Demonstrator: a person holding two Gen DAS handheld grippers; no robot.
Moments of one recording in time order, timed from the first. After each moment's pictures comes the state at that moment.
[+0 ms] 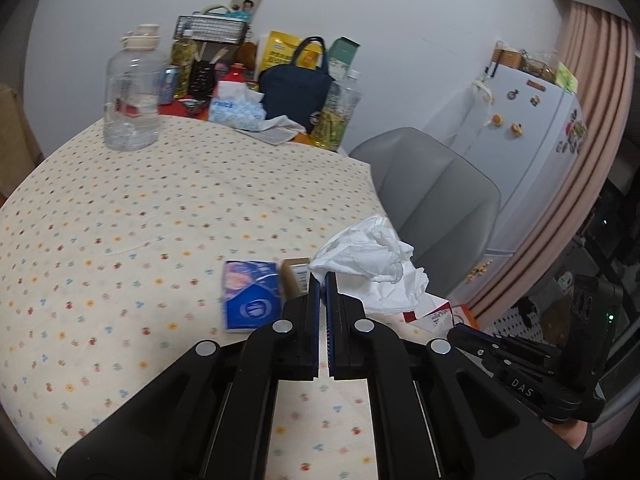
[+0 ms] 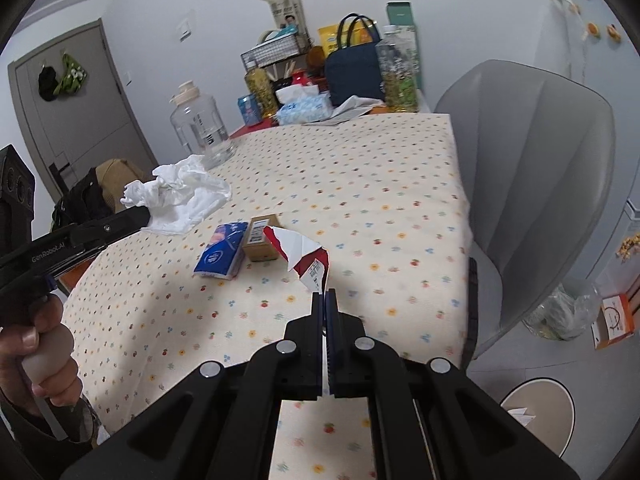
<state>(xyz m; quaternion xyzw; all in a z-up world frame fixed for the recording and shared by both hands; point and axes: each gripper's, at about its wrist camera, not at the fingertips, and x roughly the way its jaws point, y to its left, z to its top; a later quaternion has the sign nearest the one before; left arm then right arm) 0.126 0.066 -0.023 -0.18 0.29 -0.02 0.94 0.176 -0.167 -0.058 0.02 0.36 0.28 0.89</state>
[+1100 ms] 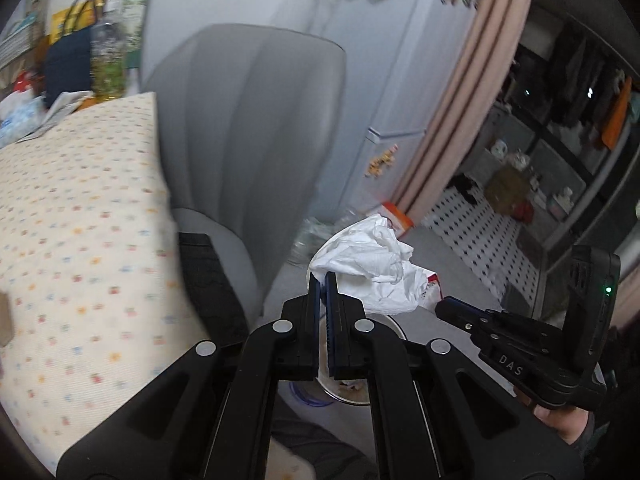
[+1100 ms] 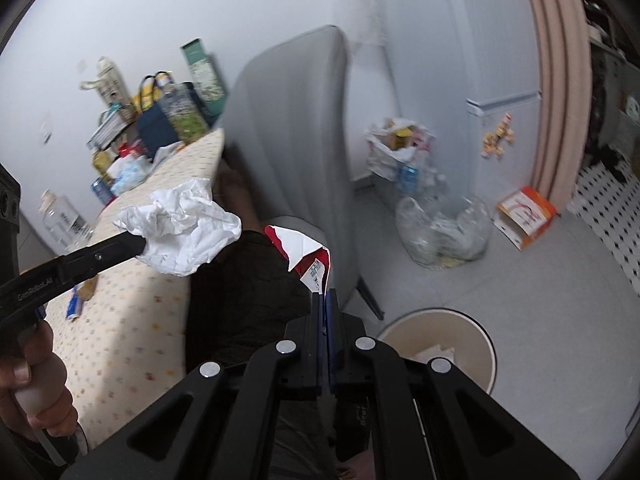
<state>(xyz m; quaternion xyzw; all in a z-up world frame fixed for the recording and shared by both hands) 0.237 -0.225 -0.063 -0.04 0.39 -0.23 0.89 0.175 -0.431 -0.129 0.16 0.38 0.05 0.91</state>
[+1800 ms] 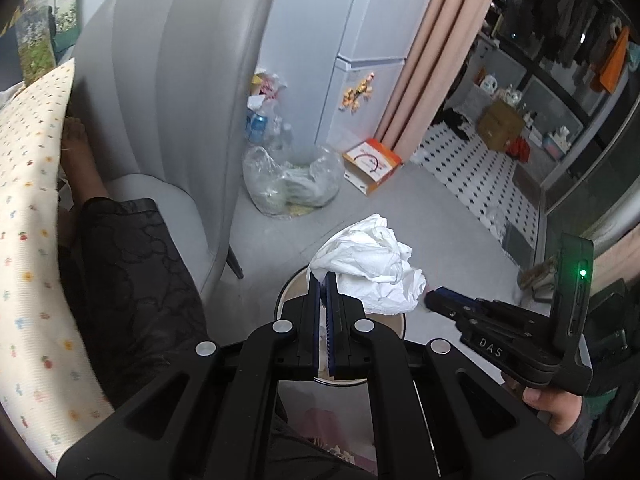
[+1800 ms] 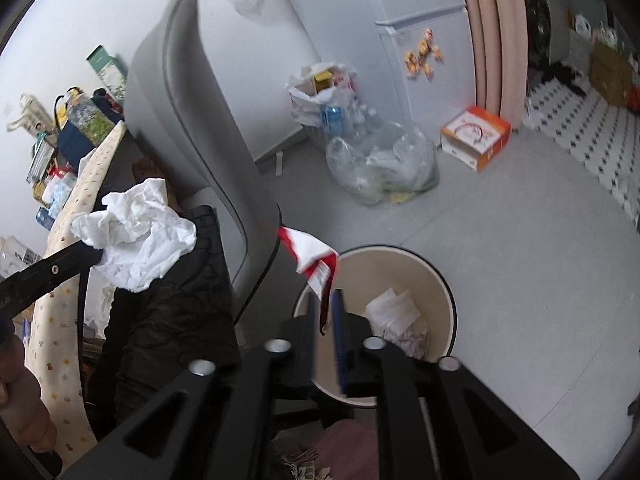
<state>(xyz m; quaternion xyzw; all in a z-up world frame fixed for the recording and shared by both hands) 0.263 -0.317 -0.139 0.03 0.47 -0.26 0.84 0.177 -0.519 -0.239 0.23 0.45 -0.03 0.86</state>
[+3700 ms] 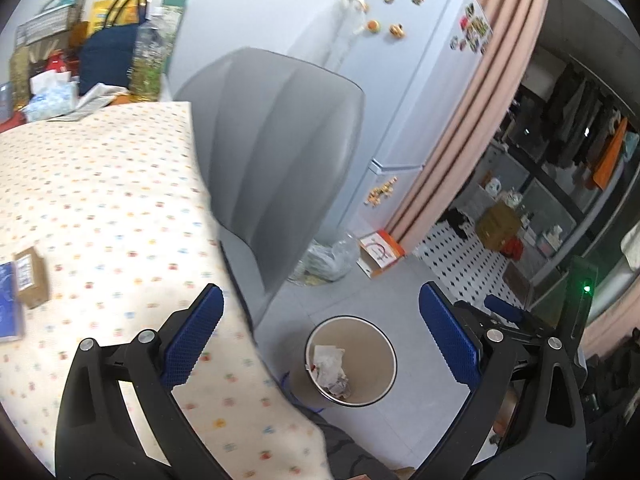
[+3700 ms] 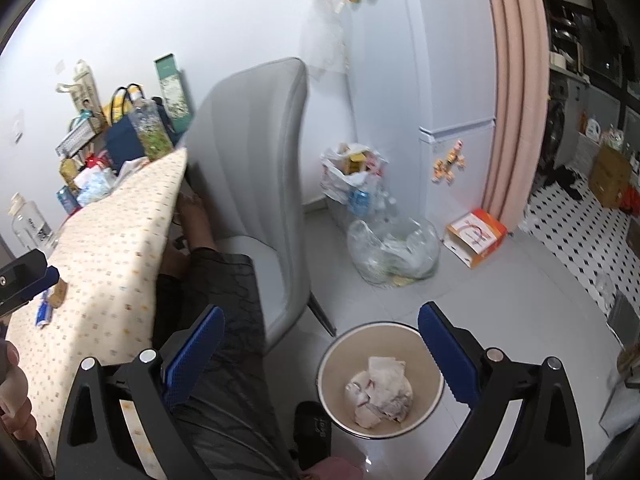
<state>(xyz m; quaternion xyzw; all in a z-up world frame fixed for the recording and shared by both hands) 0.194 -0.148 -0.035 -0.11 0.35 -0.21 0.91 0.144 -0.419 -0.092 0.11 0.34 -0.02 0.93</state>
